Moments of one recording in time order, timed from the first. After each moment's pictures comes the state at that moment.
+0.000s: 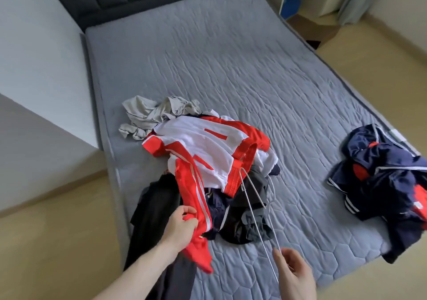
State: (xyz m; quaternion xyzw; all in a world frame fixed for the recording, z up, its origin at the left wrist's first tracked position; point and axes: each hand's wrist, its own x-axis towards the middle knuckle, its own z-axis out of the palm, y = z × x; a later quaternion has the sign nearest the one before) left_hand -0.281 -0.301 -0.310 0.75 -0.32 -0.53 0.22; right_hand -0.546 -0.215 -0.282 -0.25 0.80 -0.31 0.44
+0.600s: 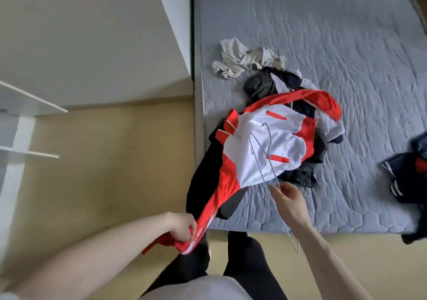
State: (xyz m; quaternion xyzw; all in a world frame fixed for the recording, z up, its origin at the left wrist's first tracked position) left_hand -0.082 -0.005 -0.183 0.56 -0.45 -0.61 -0.34; right_hand -0.380 -0.127 -0.170 -0.47 0.69 -0.12 0.54
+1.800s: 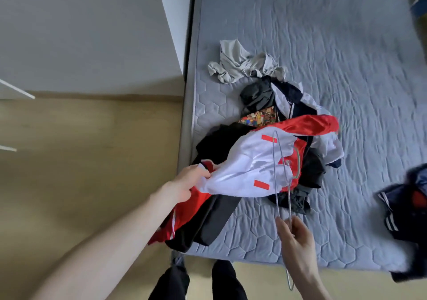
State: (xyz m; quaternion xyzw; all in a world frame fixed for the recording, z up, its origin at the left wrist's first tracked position) left_hand -0.087 -0.168 -0.284 0.72 -0.04 -0.64 0.28; right_hand -0.399 -0.138 -0.229 -0.47 0.68 -0.19 0.53
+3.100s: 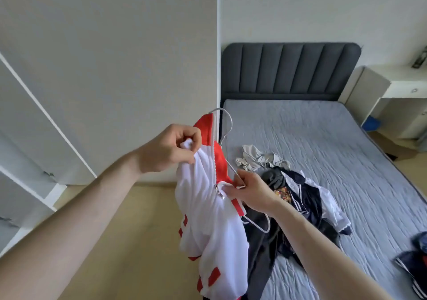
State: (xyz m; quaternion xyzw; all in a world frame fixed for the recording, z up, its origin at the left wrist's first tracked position) left_hand 0.074 0.043 0.231 0.56 -0.67 -0.33 0.36; right_hand -0.156 -0.065 0.083 -0.73 0.34 -0.19 0.55
